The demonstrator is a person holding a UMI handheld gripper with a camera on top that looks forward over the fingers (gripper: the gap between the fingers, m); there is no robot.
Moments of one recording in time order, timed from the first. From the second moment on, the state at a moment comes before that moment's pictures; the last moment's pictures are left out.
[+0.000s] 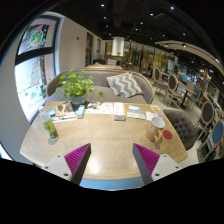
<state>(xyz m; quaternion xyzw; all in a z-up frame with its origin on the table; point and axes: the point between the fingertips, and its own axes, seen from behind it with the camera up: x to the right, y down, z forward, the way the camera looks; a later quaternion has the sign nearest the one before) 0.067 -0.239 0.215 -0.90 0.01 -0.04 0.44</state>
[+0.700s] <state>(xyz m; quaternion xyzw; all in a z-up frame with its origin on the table) -0.239 -0.135 0.109 -0.87 -0.03 0.06 0.48</state>
